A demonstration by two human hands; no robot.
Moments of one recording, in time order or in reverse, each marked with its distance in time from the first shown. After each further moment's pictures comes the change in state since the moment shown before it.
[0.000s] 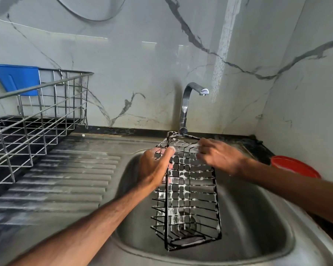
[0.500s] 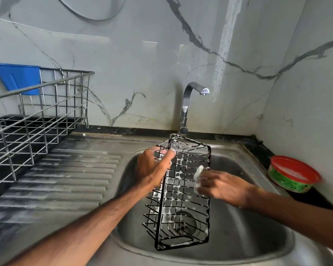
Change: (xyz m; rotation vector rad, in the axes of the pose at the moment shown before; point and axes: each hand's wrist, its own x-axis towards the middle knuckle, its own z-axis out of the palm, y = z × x) left_hand -0.003 0.000 -0.009 0.224 -0.019 0.058; right_hand -0.035 -0.047 0.044 0.151 0.283 -0.291
